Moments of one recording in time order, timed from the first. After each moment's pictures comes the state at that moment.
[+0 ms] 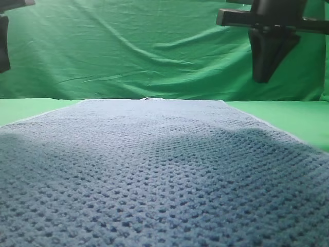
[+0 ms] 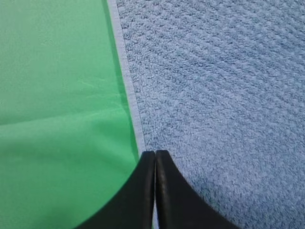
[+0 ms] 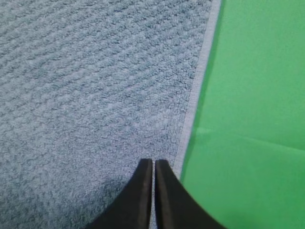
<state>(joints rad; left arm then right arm) -0.10 1.68 -1.18 -0.22 0.76 0.16 0.39 1.82 -1.31 -0.01 0.80 0.07</state>
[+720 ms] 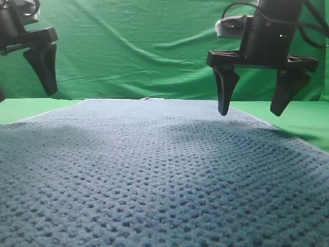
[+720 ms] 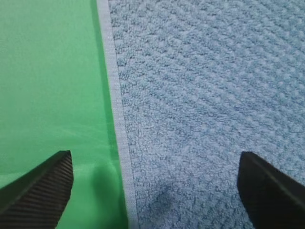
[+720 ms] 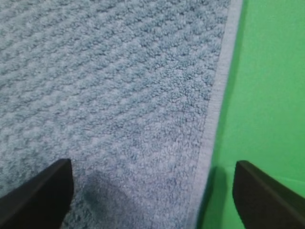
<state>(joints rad) -0.12 1.85 -1.23 -0.28 0.65 0.15 0.39 1.96 -1.32 -0.01 0.68 0.11</state>
